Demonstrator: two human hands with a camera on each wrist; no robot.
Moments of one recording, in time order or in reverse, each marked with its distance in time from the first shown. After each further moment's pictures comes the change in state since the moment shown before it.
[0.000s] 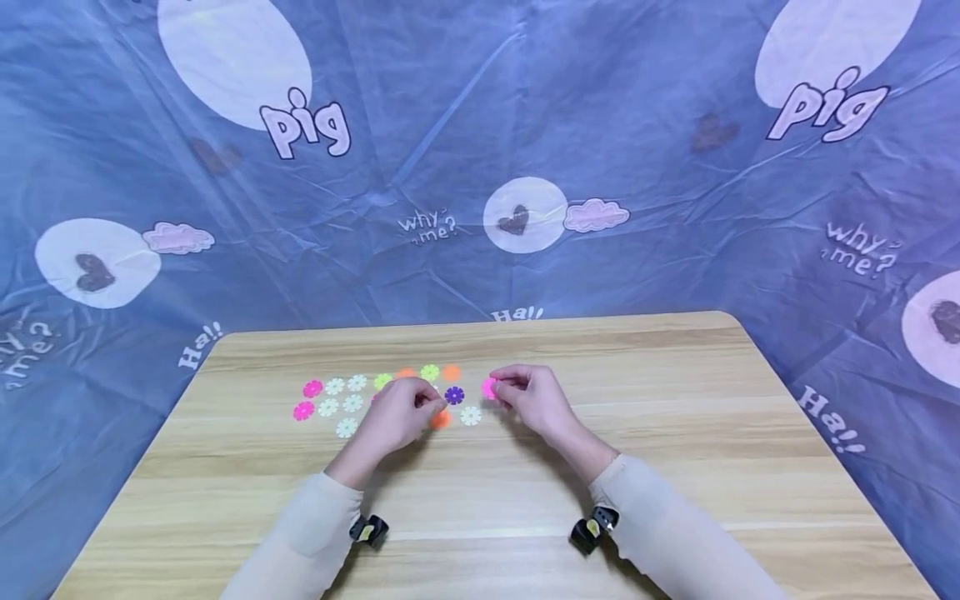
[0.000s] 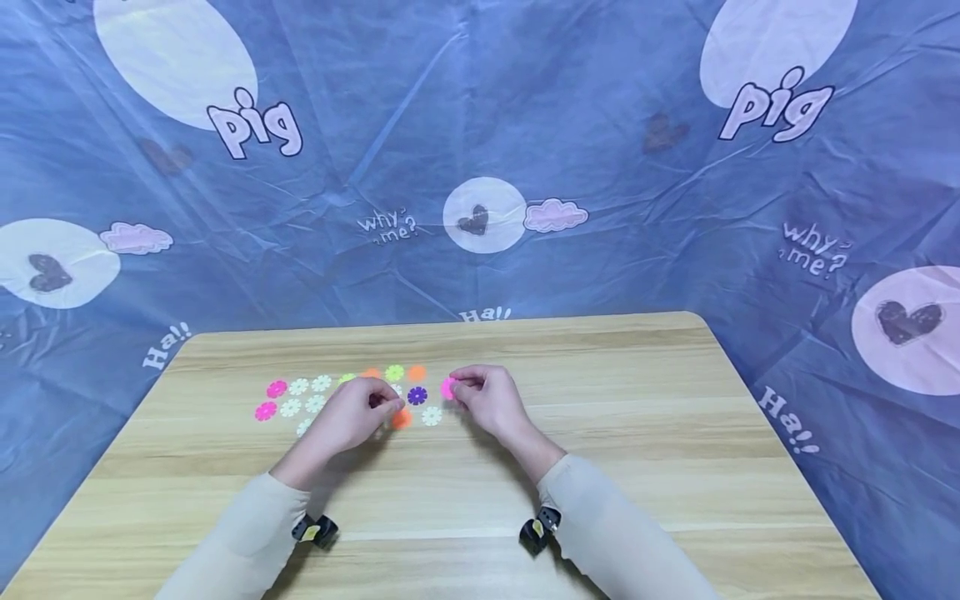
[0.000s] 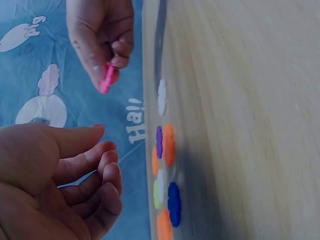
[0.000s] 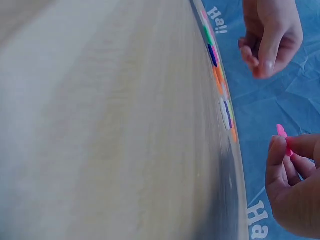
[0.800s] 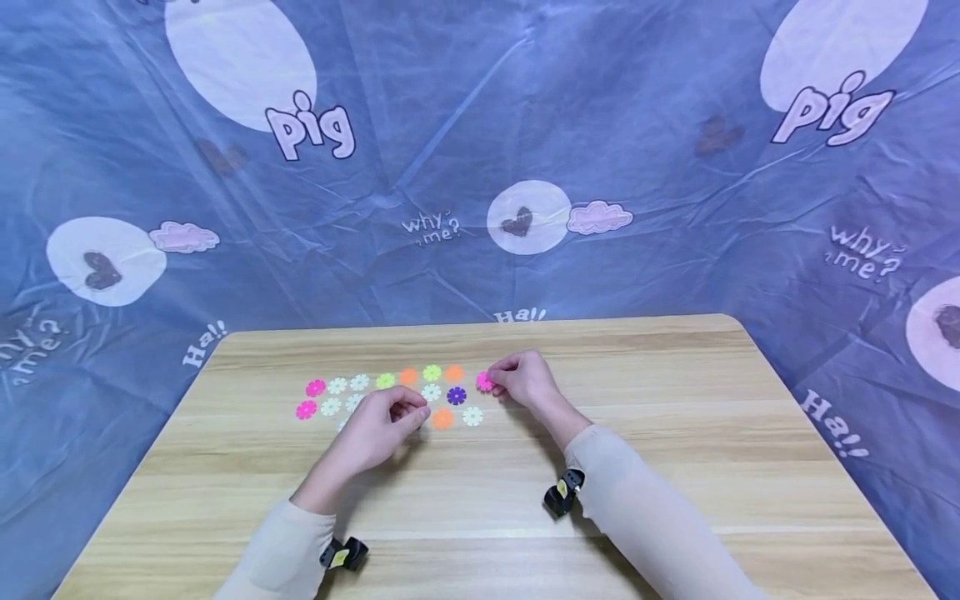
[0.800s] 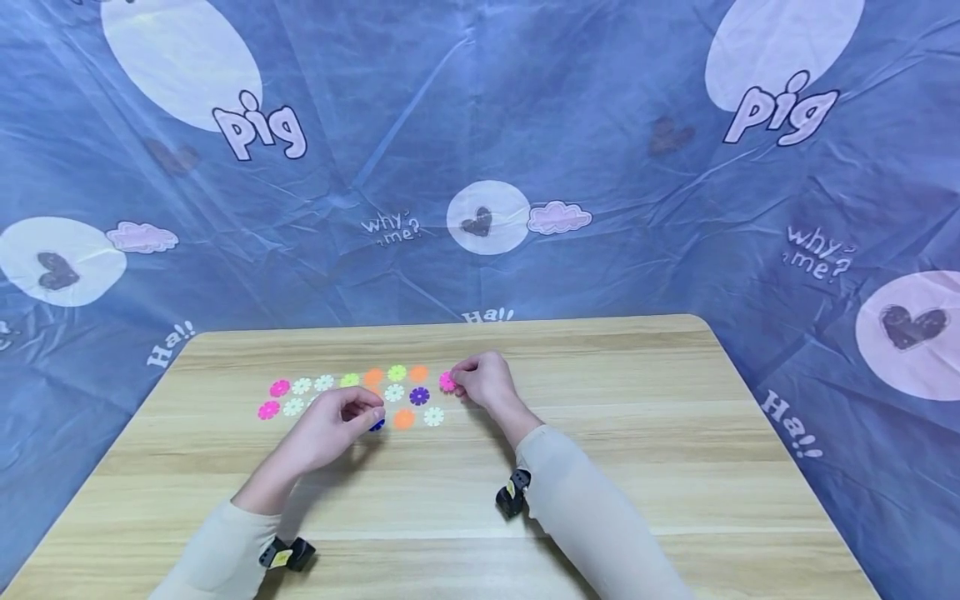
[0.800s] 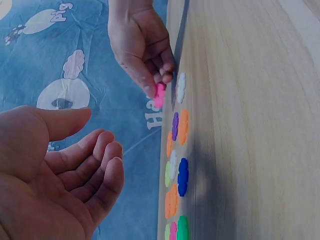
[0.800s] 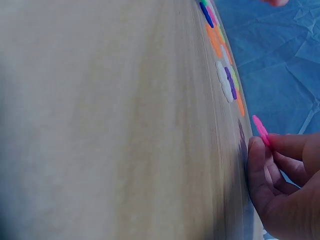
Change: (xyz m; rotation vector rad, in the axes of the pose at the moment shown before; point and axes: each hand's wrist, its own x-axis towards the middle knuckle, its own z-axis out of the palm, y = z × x) left_hand -0.028 -0.013 -0.022 -0.159 0.010 0.018; right_hand 0.045 0.000 0.010 -0.029 0.013 0.134
